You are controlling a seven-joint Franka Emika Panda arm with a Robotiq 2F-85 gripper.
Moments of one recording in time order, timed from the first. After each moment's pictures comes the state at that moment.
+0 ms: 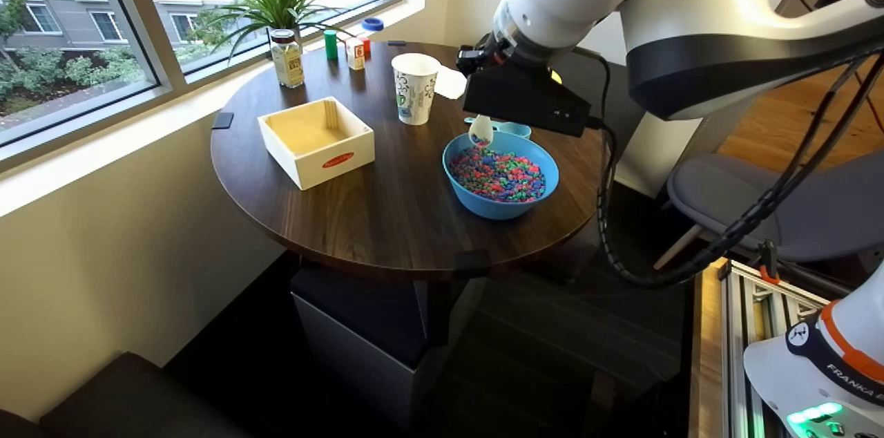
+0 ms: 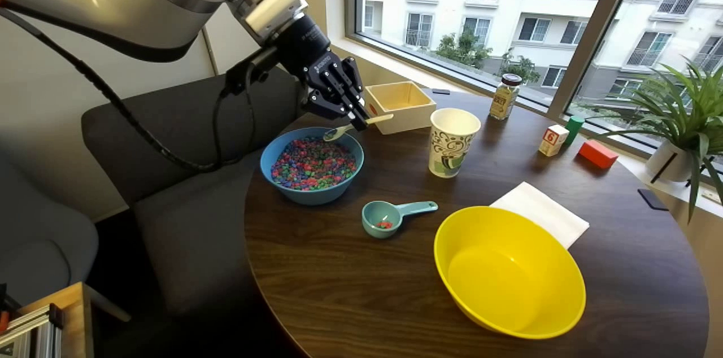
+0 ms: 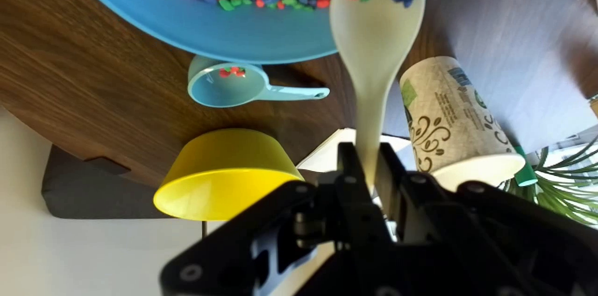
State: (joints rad) arm 0.13 -0.06 0.13 -2.13 -0.88 2.21 1.86
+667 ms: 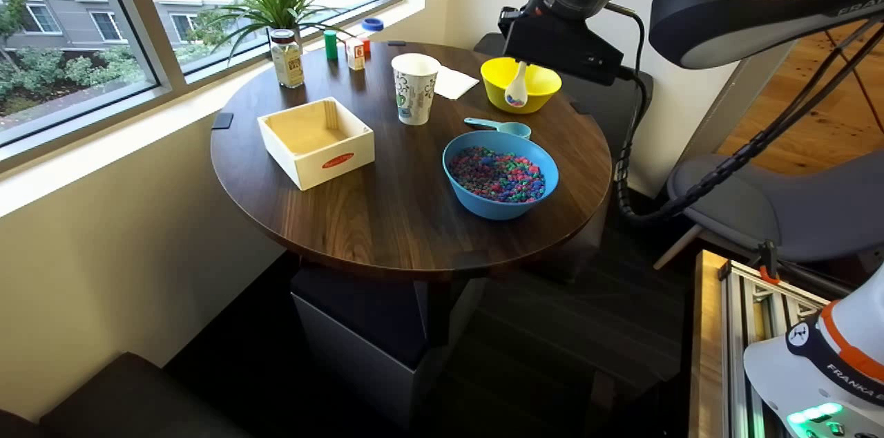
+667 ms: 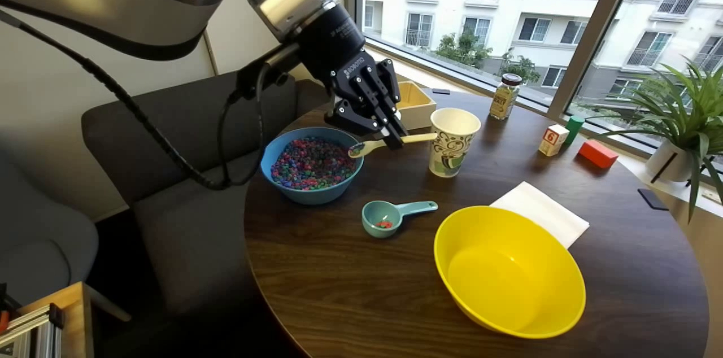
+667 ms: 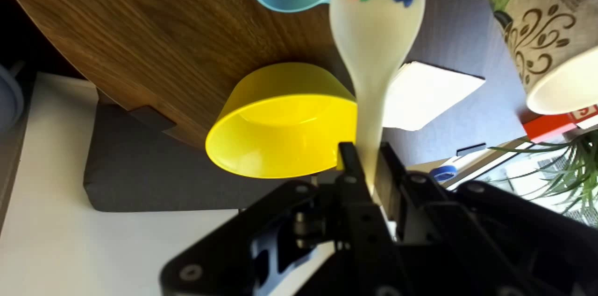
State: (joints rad) arm 0.04 -0.15 0.05 -2.17 -0.83 2.24 1.75
